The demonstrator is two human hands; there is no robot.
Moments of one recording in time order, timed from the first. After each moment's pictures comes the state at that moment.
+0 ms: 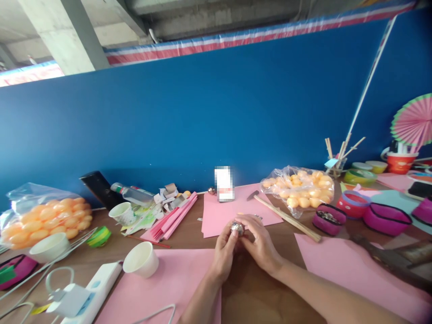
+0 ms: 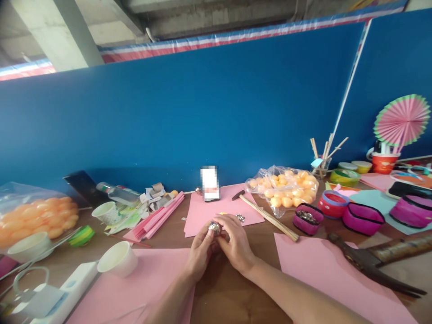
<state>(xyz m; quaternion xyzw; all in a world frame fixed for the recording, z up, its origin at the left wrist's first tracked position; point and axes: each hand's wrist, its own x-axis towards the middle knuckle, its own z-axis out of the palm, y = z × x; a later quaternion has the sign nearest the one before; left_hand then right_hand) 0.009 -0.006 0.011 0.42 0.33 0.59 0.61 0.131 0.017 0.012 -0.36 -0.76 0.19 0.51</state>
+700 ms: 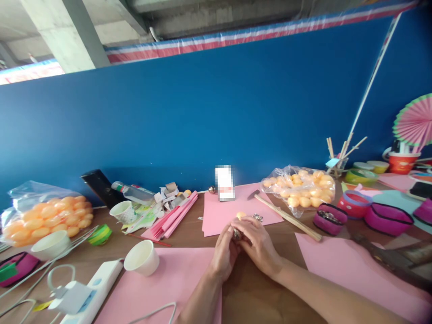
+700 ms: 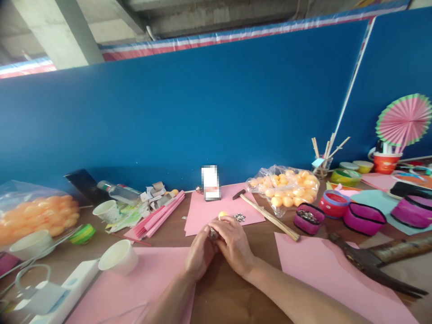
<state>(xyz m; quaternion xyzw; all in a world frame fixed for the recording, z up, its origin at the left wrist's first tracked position) 0.012 -0.006 0.015 0.35 0.24 0.60 0.68 0.131 0.015 0.011 -0.34 -0.81 0.13 0.47</state>
